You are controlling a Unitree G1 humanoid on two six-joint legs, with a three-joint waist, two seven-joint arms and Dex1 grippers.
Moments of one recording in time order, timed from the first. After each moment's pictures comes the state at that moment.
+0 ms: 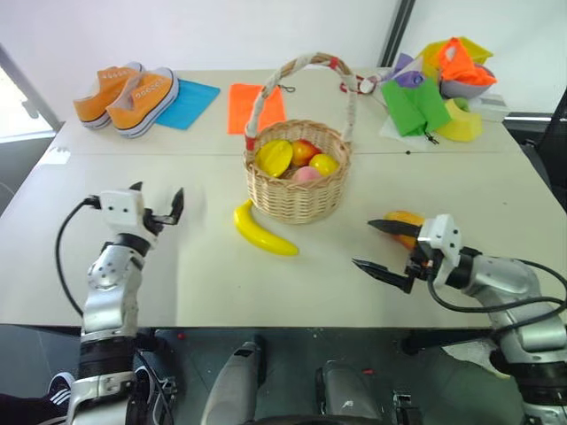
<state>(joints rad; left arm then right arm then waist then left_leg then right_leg) -0.22 0.39 0.30 0.11 -0.24 0.01 -0.33 -0.03 -0.72 -0.14 -0.19 0.44 0.17 1.03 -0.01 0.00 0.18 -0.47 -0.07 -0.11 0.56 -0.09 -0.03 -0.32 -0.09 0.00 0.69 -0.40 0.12</state>
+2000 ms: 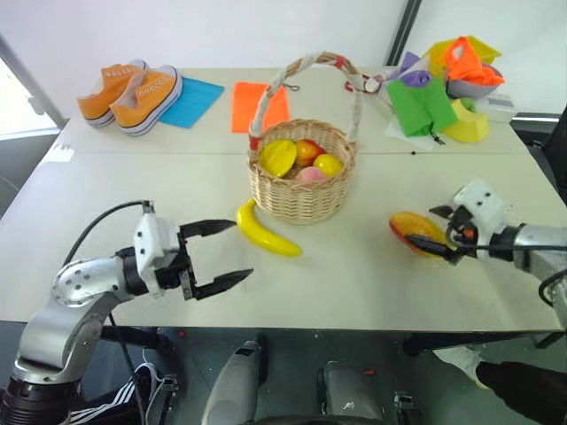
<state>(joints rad) -0.01 0.71 0.13 -0.48 -0.62 0.30 -1.01 -0.17 -0.94 -0.15 -0.13 0.35 0.65 0.83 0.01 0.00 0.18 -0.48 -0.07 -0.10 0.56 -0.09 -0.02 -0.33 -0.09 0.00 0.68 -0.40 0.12</state>
